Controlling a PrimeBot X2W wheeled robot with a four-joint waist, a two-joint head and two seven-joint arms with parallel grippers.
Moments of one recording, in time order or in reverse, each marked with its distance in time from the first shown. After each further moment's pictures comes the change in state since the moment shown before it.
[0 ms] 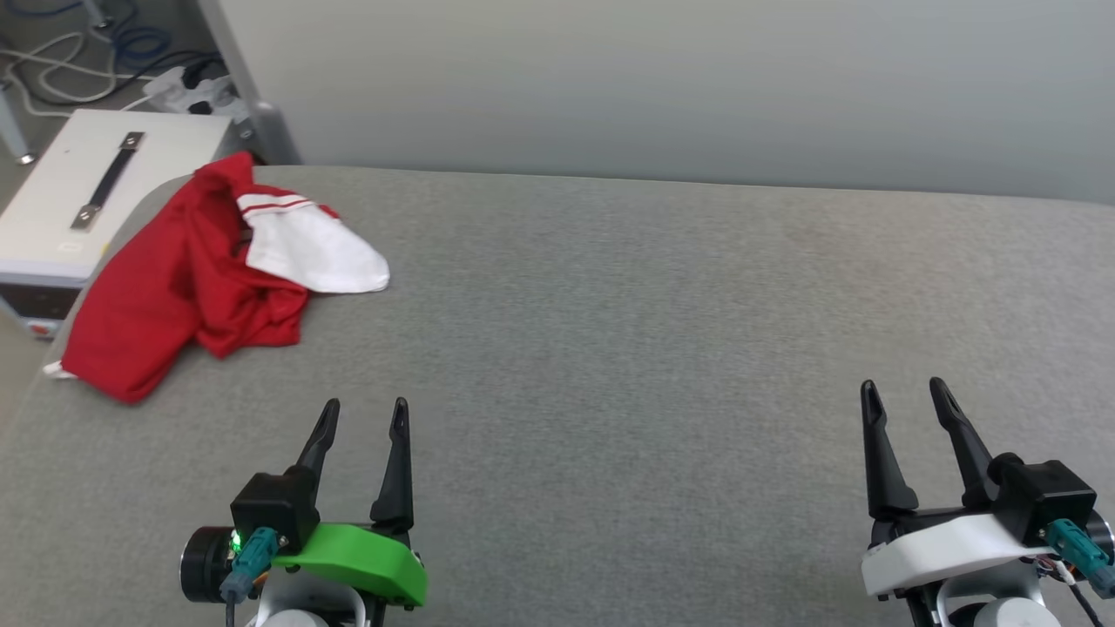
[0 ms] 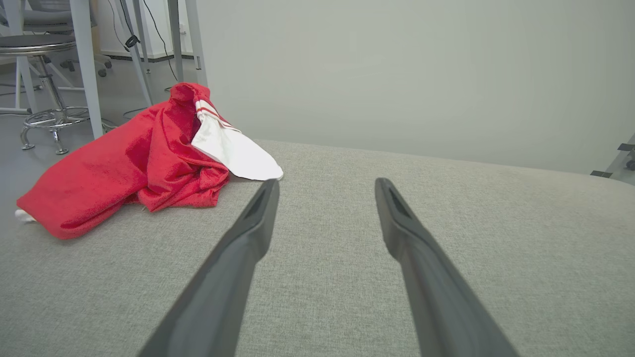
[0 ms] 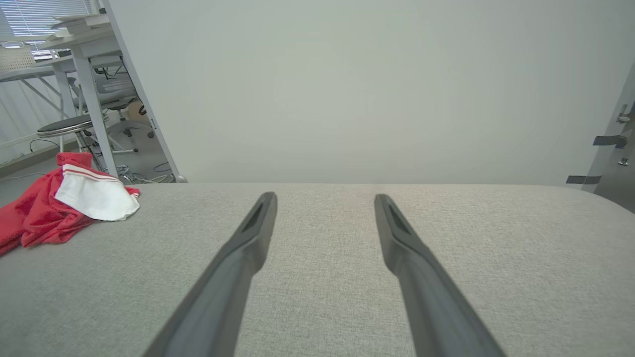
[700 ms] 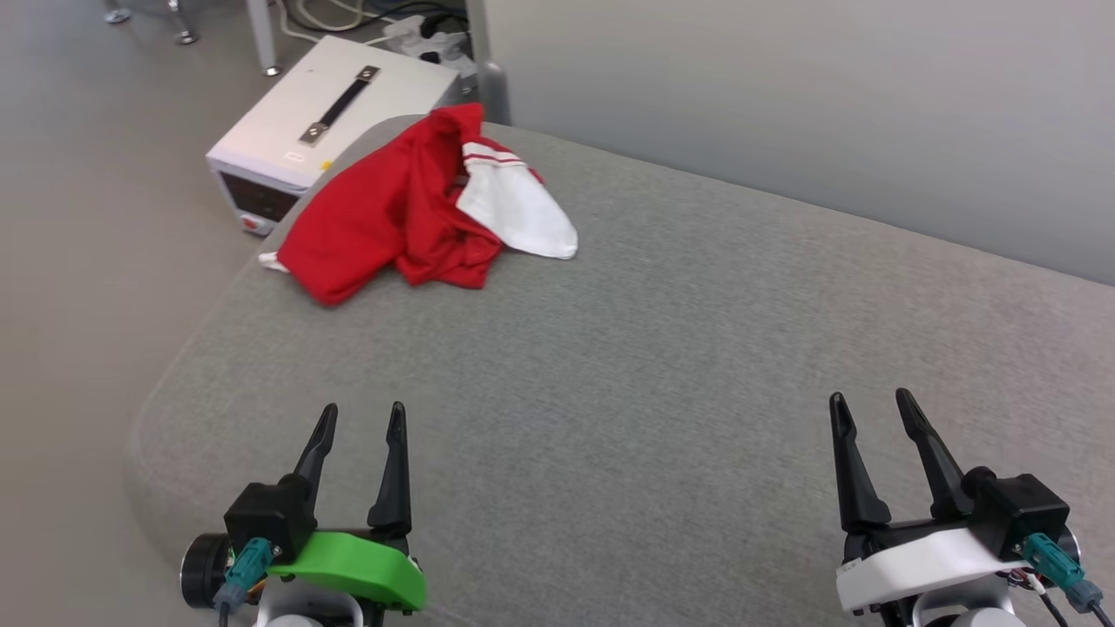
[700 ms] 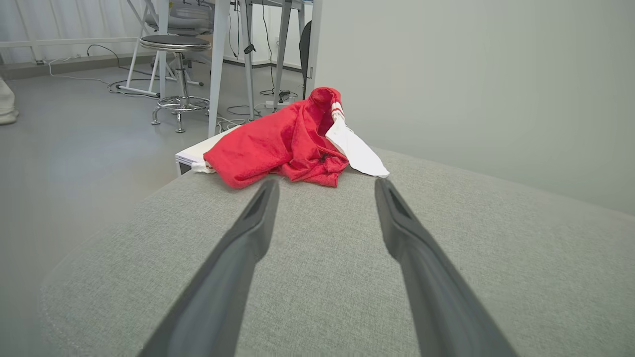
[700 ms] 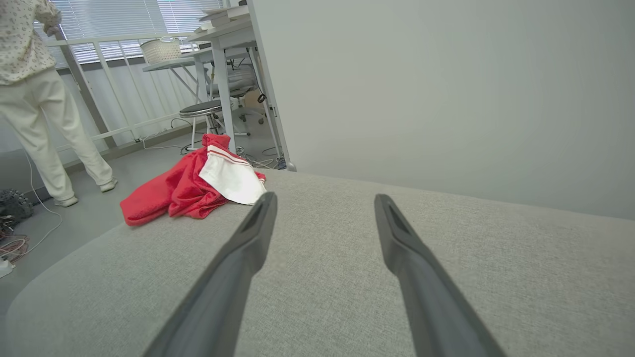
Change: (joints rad) left arm 0.004 0.000 0.006 0.024 -0.024 -0.015 -0.043; right arm 0.014 0.003 0.062 0.017 0.044 0.000 -0.040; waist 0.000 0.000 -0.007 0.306
